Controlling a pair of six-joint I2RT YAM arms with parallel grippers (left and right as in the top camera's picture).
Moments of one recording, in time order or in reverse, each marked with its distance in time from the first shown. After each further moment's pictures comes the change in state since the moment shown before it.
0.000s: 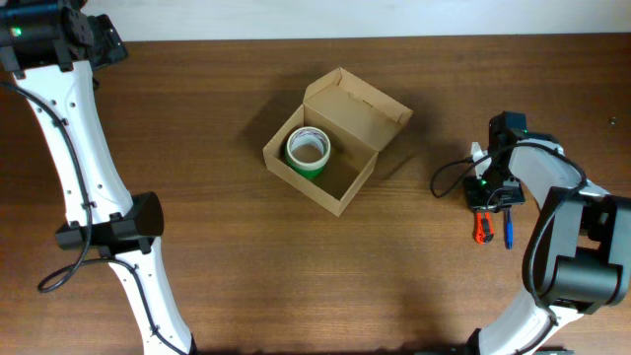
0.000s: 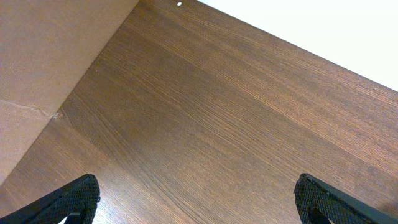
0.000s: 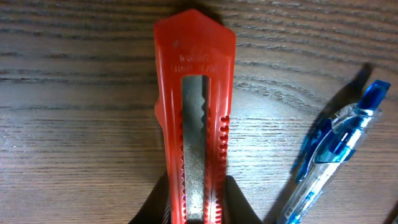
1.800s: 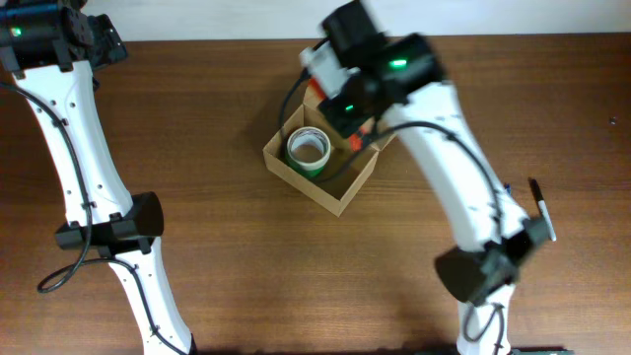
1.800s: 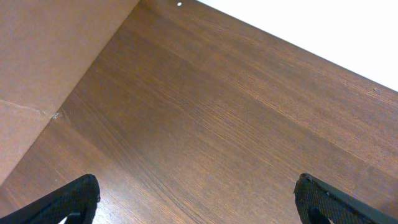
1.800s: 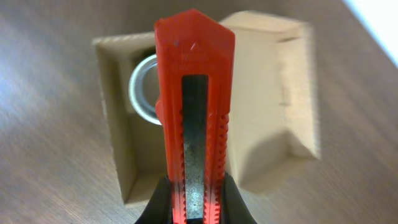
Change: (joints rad) left arm 0.000 0.000 0.000 0.000 0.000 0.000; right arm 0.724 0.161 1.154 -0.550 -0.074 -0.037
